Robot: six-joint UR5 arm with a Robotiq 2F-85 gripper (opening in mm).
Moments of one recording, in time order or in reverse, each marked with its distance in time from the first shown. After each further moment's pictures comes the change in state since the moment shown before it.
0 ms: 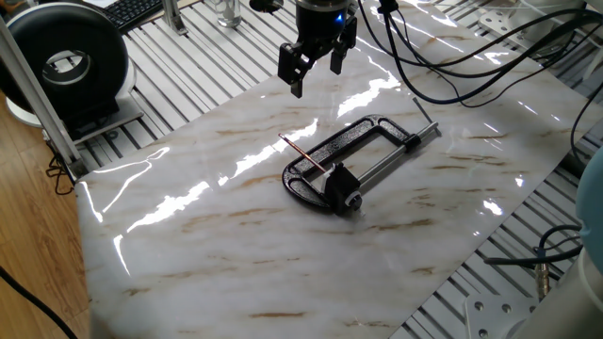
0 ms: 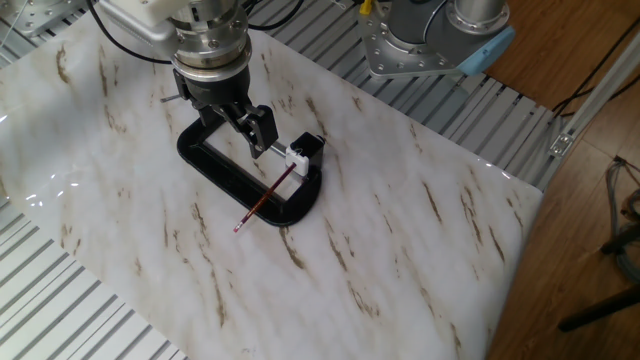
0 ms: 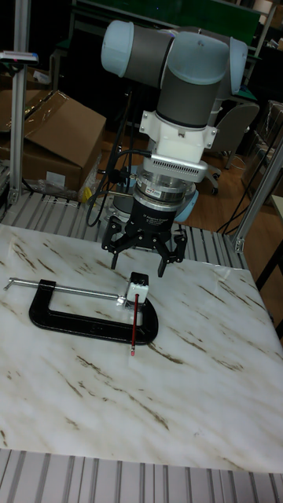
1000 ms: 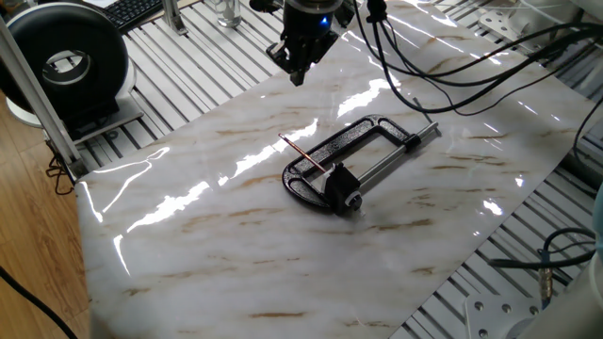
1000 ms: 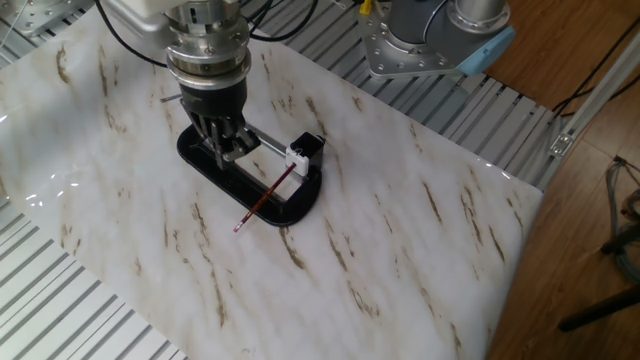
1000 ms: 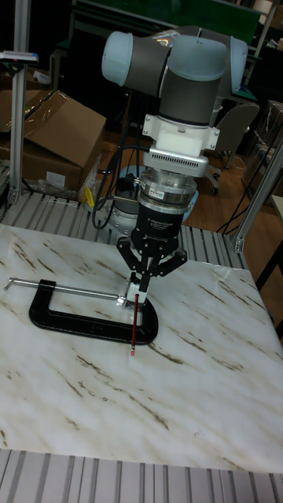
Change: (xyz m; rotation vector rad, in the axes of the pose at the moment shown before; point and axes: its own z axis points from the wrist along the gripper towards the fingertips) arm -0.035 0.018 0.000 -0.050 -0.139 0.126
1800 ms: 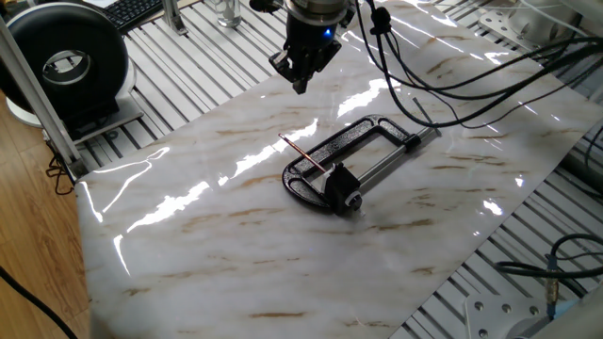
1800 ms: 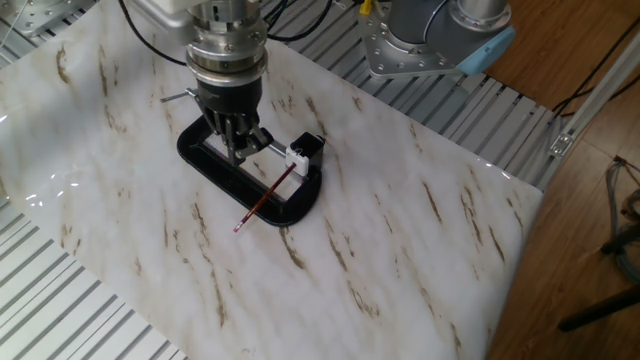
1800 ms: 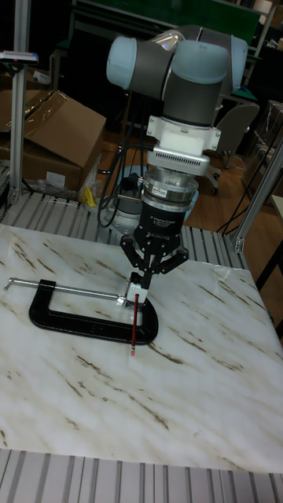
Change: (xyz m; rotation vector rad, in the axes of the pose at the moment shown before) arm 0.018 0.002 0.004 0.005 -0.018 0.009
